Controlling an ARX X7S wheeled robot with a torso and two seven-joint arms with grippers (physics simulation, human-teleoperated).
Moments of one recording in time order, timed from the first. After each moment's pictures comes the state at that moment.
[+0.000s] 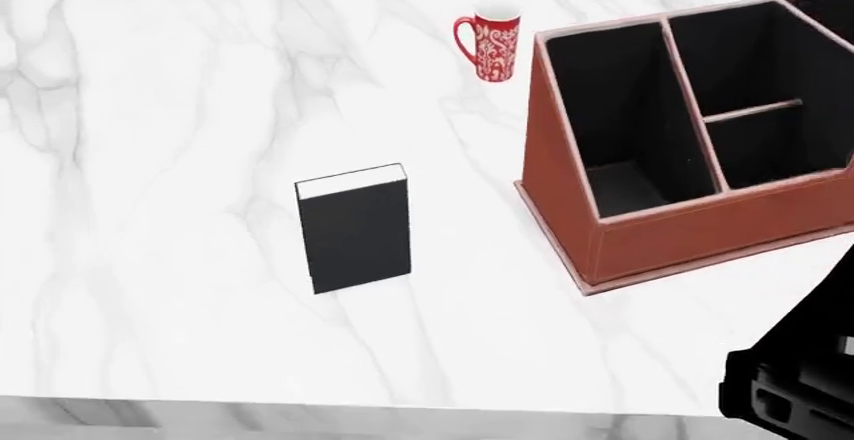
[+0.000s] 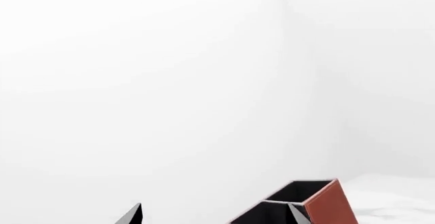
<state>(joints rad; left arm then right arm) 0.76 -0.02 -0.62 1.05 0.18 0.14 -0.34 0.07 0.43 0.39 -1.05 0.95 0.49 0.70</state>
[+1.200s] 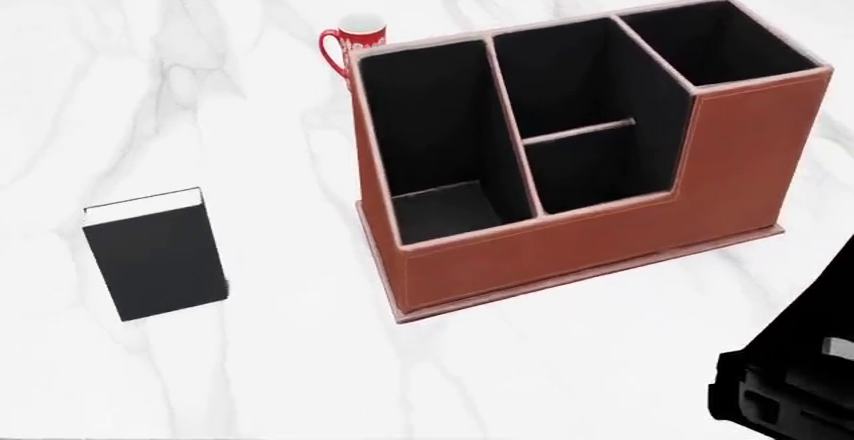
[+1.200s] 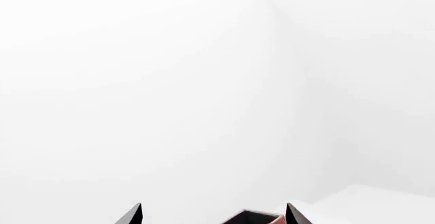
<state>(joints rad) 0.66 -0.02 -0.59 1.05 0.23 0.06 -0.28 0.06 0.49 0.33 -1.05 0.93 0.44 0.75</state>
